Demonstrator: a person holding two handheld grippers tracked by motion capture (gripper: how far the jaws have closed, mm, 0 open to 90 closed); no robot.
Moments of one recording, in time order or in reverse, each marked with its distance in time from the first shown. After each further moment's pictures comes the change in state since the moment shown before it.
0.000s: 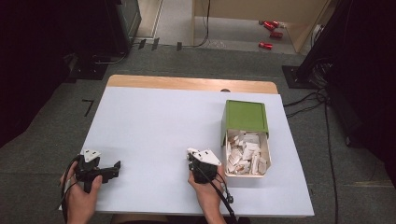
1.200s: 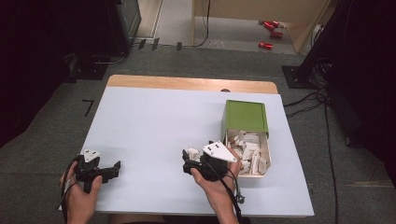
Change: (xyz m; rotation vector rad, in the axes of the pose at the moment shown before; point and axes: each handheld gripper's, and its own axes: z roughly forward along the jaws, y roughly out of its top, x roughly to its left) left arm 0.000 0.000 0.000 -0.001 0.000 0.000; right arm 0.000 0.058 -0.066 -0.104 0.042 0.003
